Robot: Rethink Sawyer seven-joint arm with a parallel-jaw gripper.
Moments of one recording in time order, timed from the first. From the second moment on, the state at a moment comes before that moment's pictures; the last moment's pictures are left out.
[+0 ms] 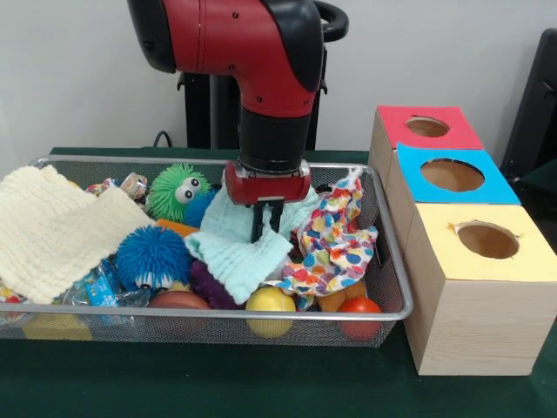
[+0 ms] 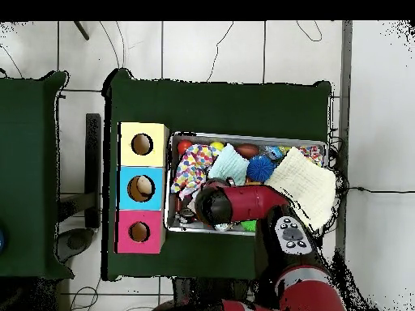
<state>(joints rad) -0.33 -0.51 0.07 1.71 -0.42 0.23 1.57</state>
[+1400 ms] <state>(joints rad) -0.43 -0.76 0.30 1.92 -0.38 -0.05 1.57</state>
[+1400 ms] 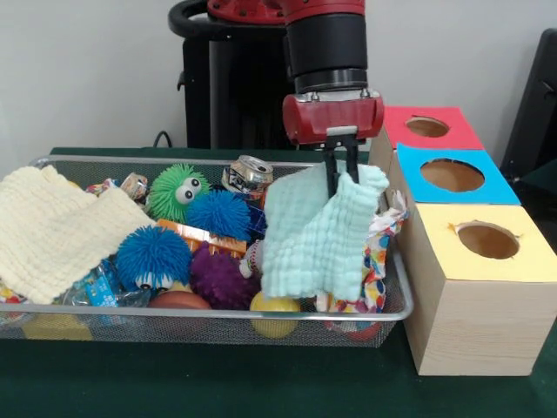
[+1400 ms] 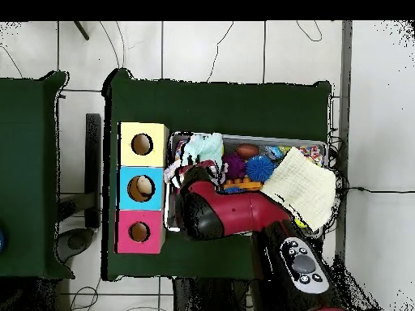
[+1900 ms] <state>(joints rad) -0.29 -0.79 0.25 1.93 -0.31 -0.05 1.57</state>
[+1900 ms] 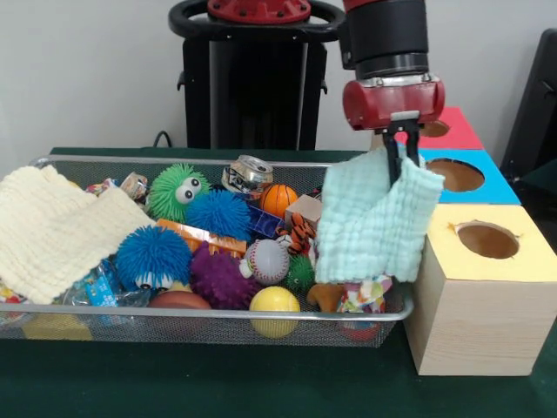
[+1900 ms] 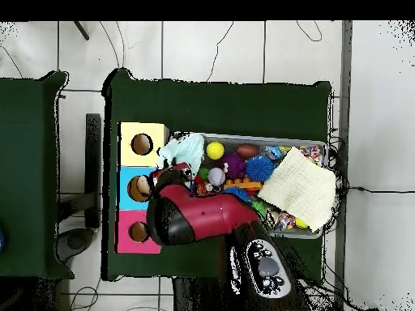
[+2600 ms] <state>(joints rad) -0.19 -0.83 0.19 1.93 -0.25 -0.05 1.57</state>
